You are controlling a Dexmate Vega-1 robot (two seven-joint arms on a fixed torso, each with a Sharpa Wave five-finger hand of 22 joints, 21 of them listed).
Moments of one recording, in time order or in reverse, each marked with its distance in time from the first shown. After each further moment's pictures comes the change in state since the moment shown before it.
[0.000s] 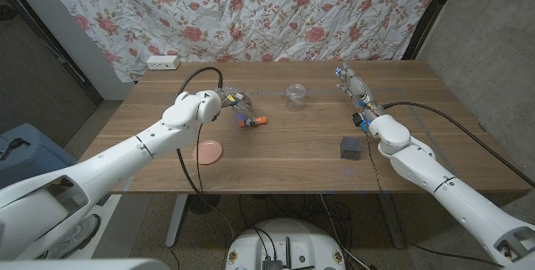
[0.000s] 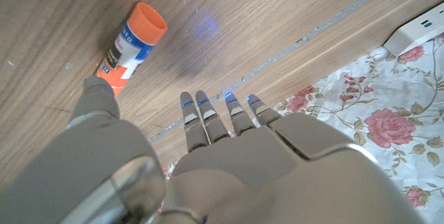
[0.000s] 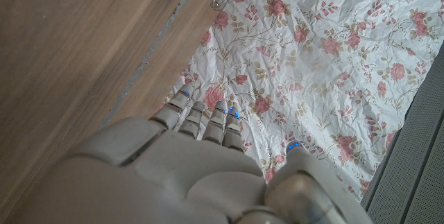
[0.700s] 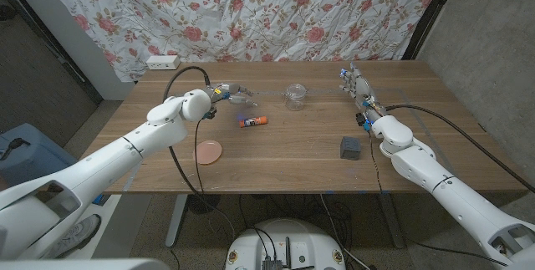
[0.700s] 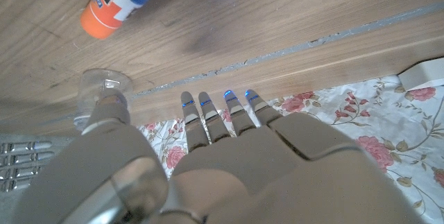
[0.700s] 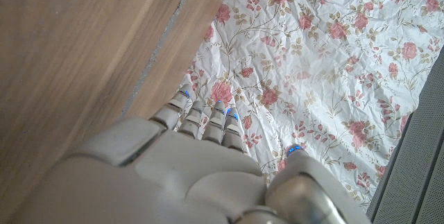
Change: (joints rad) left arm 0.053 0.004 -0.099 0.055 -0.304 -0.087 0.225; left_hand -0.040 0.065 0.023 0.023 0.000 -0.005 0.009 0.008 0.000 -0.027 0.016 0.005 -0.005 0.026 0.004 0.003 0.000 0.039 -0.007 0.002 0.000; right arm 0.013 0.026 0.015 0.079 0.059 0.044 0.038; right_hand -0.021 -0.006 -0.006 0.014 0.000 -0.012 0.009 0.000 0.000 -0.008 0.008 0.000 0.000 0.001 0.002 0.000 0.005 0.000 0.000 0.000 0.000
